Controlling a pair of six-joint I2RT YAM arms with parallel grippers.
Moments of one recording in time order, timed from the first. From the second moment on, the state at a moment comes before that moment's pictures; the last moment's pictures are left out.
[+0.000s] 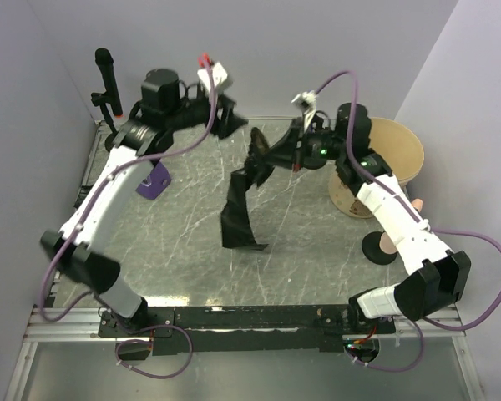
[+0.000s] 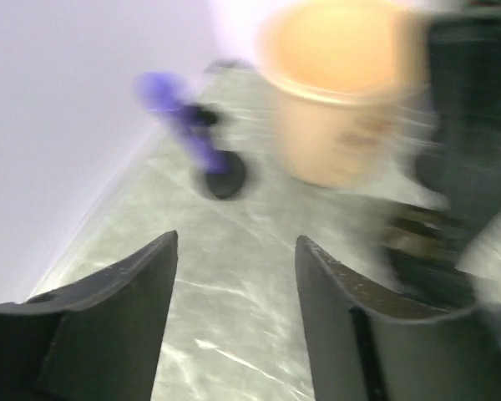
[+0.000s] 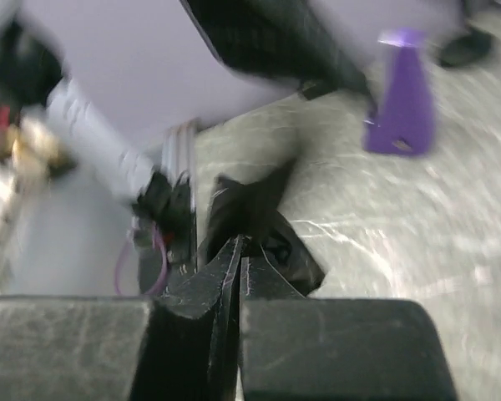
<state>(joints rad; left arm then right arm) -0.44 1.52 1.77 -0.41 0.68 0.22 0.40 1.37 1.39 -0.13 -1.08 0.22</state>
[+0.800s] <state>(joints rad) -0.67 1.65 1.66 -0.19 0.59 -0.35 0.26 1.34 1.37 -0.30 -0.49 0.73</state>
